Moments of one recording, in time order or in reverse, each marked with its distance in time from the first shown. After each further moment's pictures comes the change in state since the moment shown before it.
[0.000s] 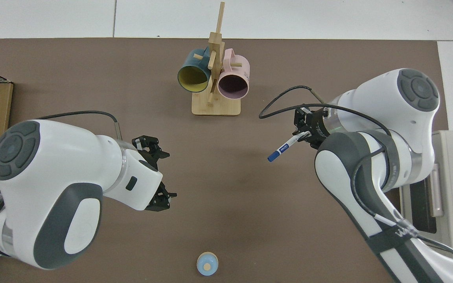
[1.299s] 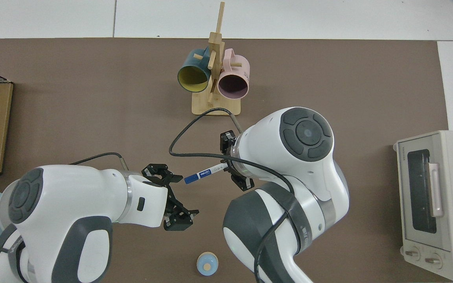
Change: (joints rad) left arm -0.002 -0.119 -0.047 -0.249 -0.241 0.184 -0.184; right arm 0.306 0.000 0.012 0.084 0.014 -0.012 0.585
